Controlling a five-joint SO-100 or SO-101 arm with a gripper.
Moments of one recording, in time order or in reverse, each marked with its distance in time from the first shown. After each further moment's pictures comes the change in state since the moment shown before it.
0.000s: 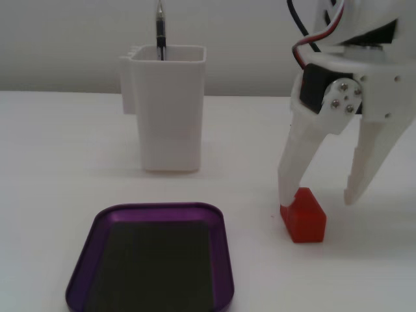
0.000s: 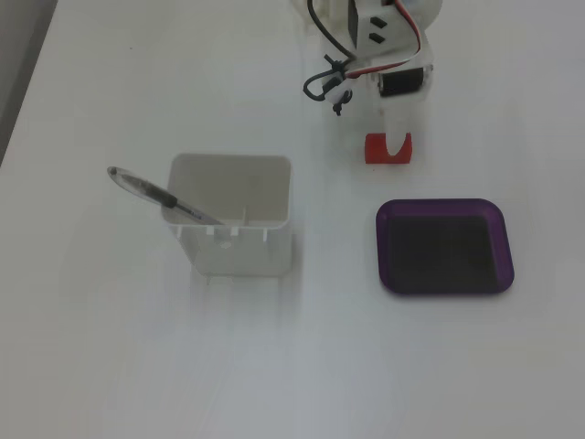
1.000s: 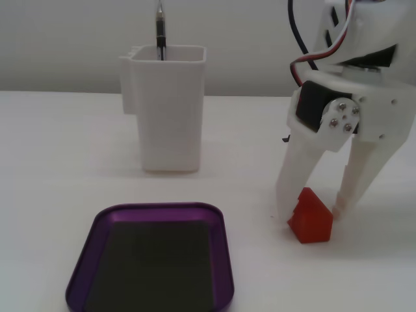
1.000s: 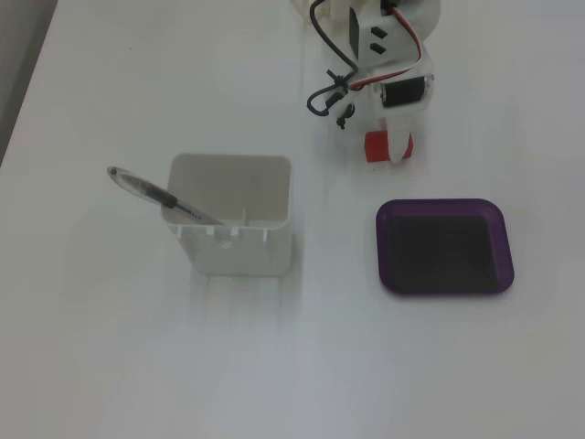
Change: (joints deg) arm -0.4 -0.1 5.4 -10.5 -1.5
